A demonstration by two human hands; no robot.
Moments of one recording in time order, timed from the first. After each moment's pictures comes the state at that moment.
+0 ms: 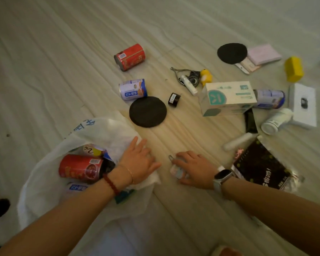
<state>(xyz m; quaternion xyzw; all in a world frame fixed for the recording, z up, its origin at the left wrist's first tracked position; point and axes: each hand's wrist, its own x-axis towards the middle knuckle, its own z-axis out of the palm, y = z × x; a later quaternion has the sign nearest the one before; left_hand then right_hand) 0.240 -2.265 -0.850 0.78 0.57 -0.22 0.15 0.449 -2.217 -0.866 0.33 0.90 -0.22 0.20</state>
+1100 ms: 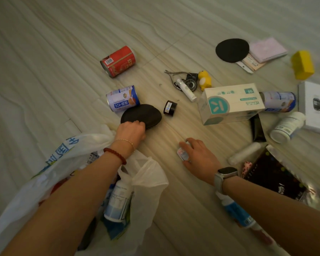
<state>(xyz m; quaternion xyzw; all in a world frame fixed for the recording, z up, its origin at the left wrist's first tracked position) 0.216 -2.137 -0.875 0.69 0.70 -0.14 0.05 0.435 -2.154 -0.878 0.49 0.83 -0.27 0.07</state>
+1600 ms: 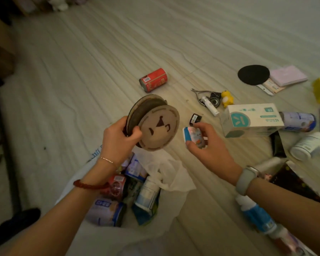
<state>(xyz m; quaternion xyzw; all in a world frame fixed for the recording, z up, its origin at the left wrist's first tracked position) 0.169 -2.242 -0.752 0.48 0.74 0.43 0.18 0.380 -2.178 -0.773 0.49 0.70 -0.46 -0.25</state>
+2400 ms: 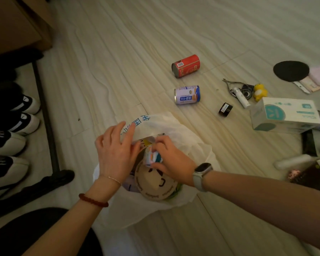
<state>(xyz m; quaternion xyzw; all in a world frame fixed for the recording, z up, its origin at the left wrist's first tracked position) 0.117 -2.363 -0.802 0.55 0.81 0.11 -0.16 0.271 -2.272 -0.804 0.21 0.92 -0.31 -0.05</state>
